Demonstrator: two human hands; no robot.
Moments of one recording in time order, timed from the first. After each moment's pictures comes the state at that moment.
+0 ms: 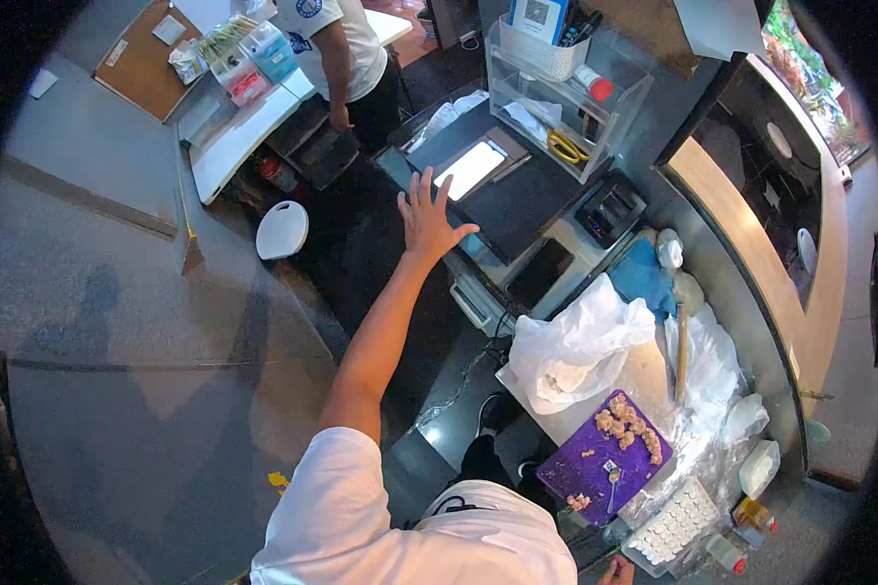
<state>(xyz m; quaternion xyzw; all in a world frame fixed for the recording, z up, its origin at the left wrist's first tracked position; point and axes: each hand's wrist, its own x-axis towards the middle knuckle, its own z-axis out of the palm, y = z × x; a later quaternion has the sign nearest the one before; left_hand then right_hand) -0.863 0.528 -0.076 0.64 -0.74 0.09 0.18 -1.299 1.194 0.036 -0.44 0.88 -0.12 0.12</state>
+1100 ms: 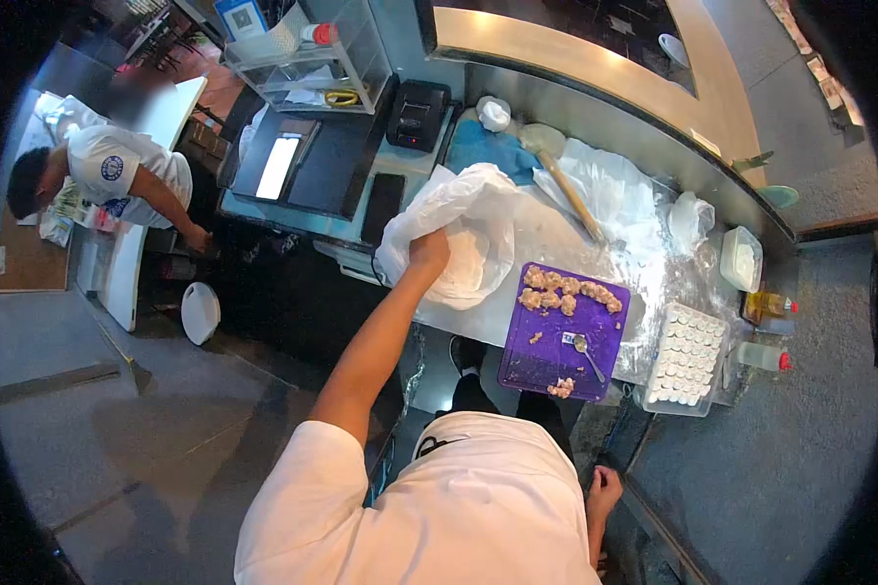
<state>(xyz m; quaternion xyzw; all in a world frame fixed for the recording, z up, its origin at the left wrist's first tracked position) -1.113 0.667 -0.228 0.51 -0.83 -0.22 0.02 -1.221 1.332 -0.065 -0.20 0.93 -0.25 0.17</state>
